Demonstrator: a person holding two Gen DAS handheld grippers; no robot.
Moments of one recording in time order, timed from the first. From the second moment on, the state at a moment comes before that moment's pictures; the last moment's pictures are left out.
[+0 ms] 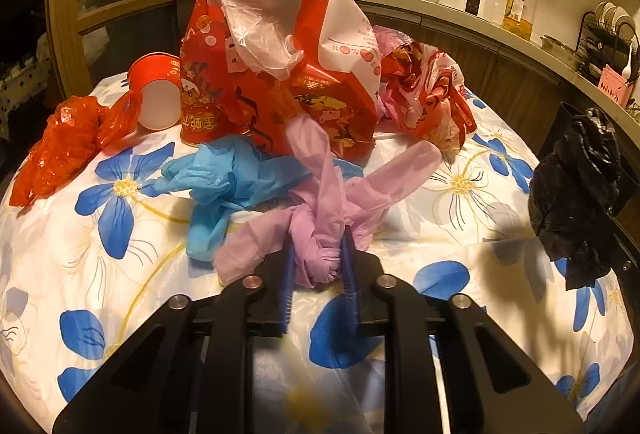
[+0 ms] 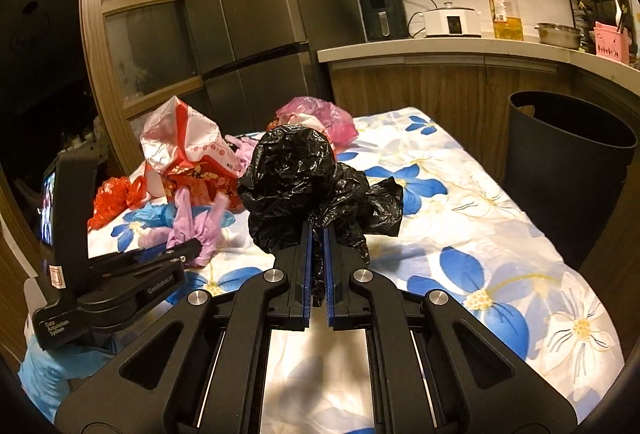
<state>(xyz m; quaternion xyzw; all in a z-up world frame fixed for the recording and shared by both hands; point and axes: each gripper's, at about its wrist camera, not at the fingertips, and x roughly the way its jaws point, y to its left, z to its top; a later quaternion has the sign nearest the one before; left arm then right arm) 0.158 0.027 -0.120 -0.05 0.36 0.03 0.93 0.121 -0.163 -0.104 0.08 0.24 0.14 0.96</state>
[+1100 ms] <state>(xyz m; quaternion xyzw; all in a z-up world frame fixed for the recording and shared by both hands) 0.162 -0.133 0.009 -0.01 0.20 -0.13 0.97 0.119 -0.309 -0.027 0.10 0.14 0.00 0.99</state>
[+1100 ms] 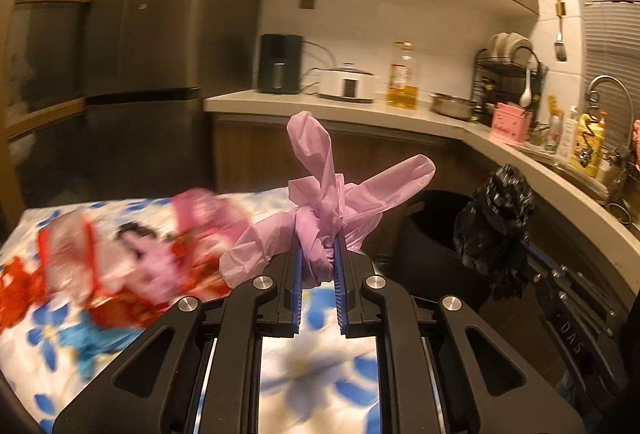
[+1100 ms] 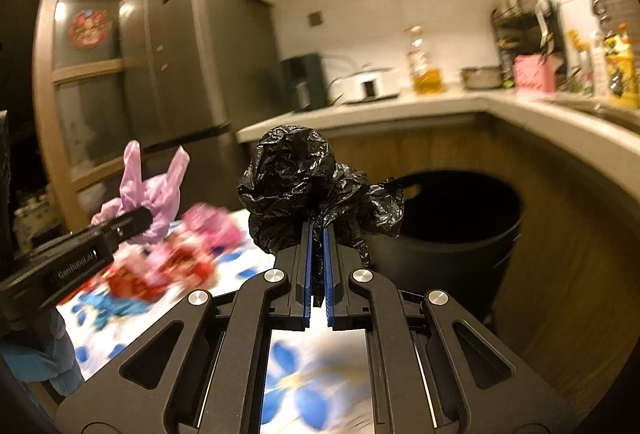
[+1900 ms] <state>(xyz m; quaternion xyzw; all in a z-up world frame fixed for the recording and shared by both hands) 0.260 -0.289 -0.009 -0.01 0.22 -0.25 0.94 0.193 -0.419 -0.025 0.11 0.14 -0.08 0.98</state>
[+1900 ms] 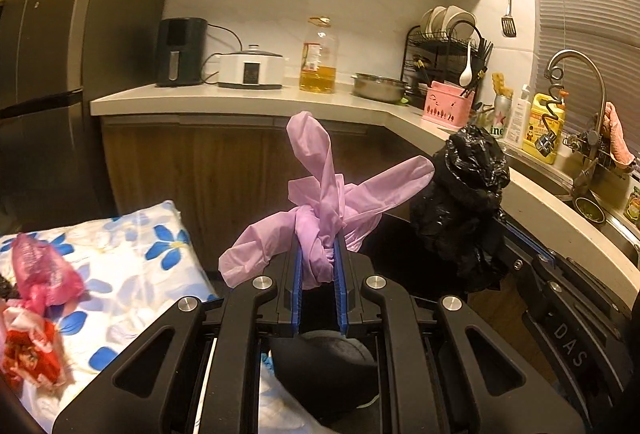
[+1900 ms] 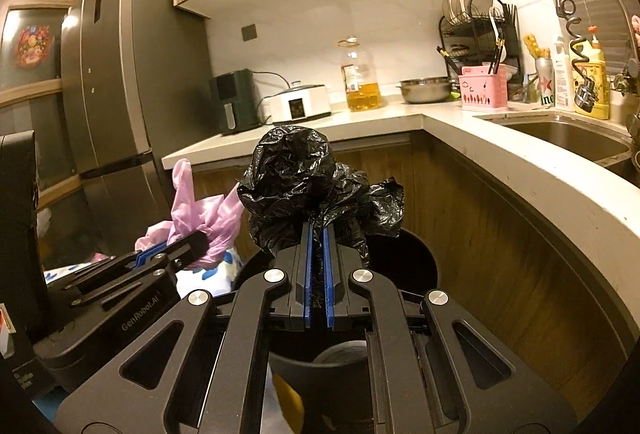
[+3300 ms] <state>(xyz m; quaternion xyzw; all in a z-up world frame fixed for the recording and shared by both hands) 0.238 -0.204 -0.032 -0.03 0.24 -0.11 0.96 0.187 -0.412 -0.041 0.10 0.17 -0.10 0.97</state>
